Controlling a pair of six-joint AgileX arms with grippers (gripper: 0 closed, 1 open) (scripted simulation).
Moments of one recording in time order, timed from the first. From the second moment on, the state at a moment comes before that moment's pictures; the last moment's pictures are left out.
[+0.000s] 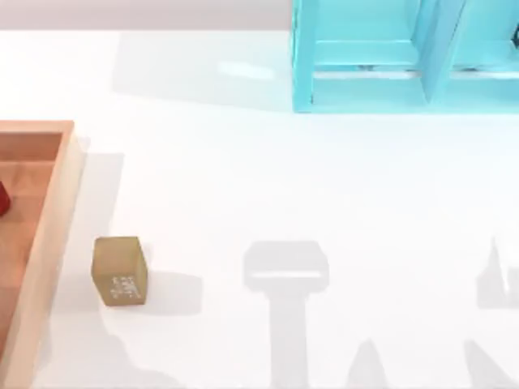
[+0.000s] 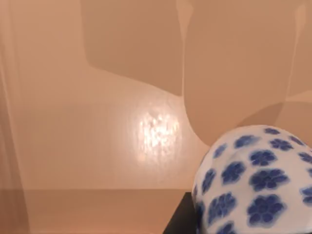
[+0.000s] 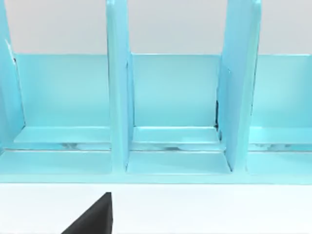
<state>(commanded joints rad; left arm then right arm) 0.40 1.52 0.88 -0.94 -0.01 0.43 0.00 0.00 0.00 0.00 0.00 0.00</state>
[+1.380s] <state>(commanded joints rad) 0.40 1.49 1.07 -1.17 -0.01 0.43 0.00 0.00 0.00 0.00 0.00 0.00</state>
